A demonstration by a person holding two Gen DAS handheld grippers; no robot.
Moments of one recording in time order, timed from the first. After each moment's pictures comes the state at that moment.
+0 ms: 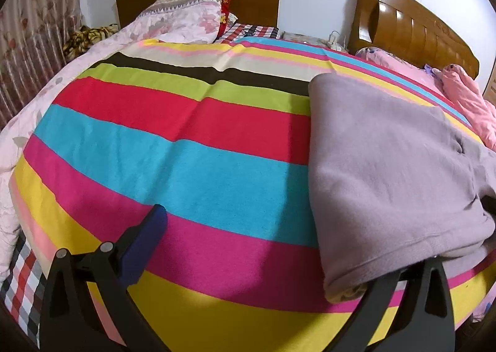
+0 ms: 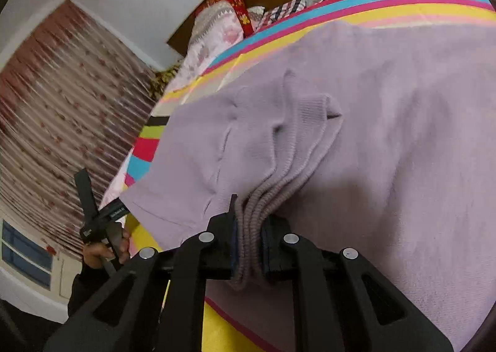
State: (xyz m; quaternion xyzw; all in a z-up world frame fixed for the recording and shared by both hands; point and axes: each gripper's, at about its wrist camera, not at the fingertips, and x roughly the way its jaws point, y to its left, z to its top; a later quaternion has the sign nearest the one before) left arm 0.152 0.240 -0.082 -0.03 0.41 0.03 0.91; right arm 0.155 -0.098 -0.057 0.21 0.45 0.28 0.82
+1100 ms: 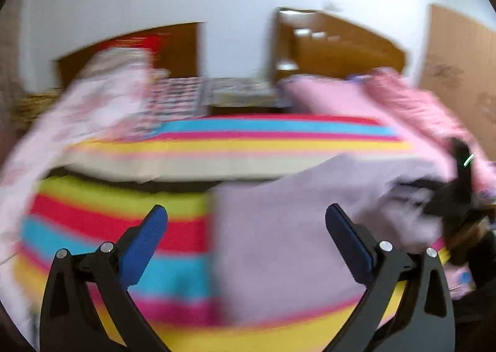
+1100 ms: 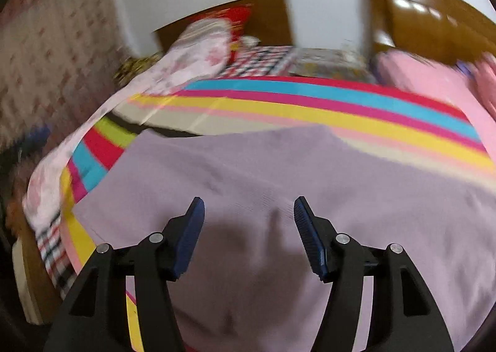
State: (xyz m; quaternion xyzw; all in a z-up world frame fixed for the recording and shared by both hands) left arm 0.169 0.184 0.052 0.00 0.33 -0.16 0.93; right arm 0.177 -0.061 -0.002 0.01 0.39 0.23 0.89
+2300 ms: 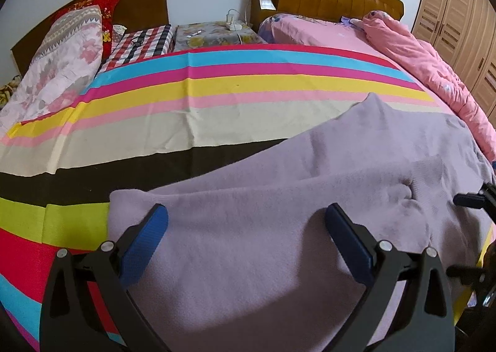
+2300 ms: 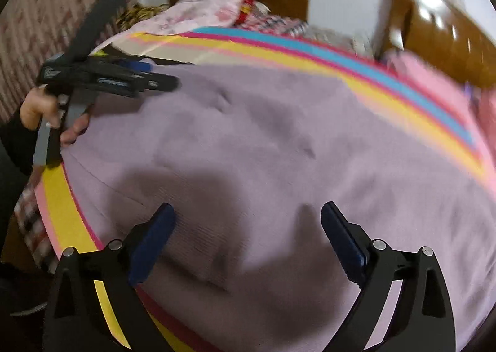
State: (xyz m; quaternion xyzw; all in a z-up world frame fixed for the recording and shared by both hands) left arm 0.276 0.115 -0.065 0.06 0.44 -0.17 0.88; right arm 0.151 -0.088 -0.061 -0.02 0.46 0.20 0.87
